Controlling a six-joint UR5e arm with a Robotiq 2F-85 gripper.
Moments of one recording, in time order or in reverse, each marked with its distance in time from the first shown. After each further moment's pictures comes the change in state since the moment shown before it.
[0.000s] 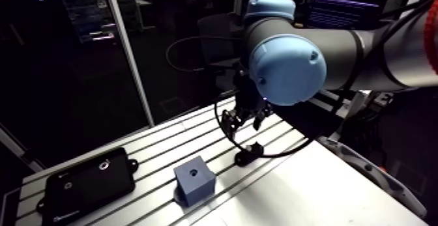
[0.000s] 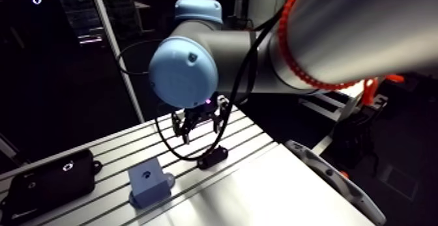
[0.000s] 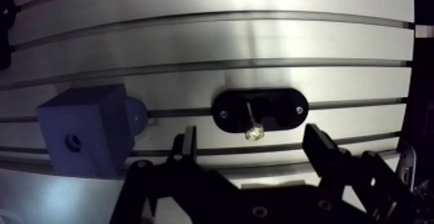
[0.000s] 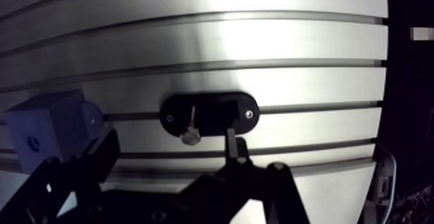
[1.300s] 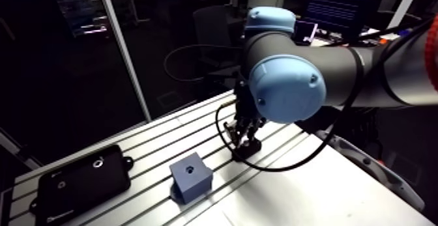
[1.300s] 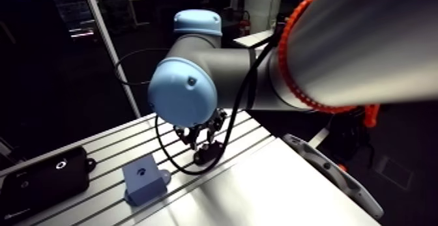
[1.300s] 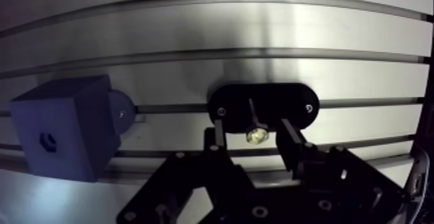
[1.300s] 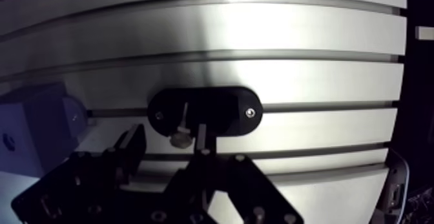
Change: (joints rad) arm -0.018 0.038 0.053 -0.072 -0.003 -0.036
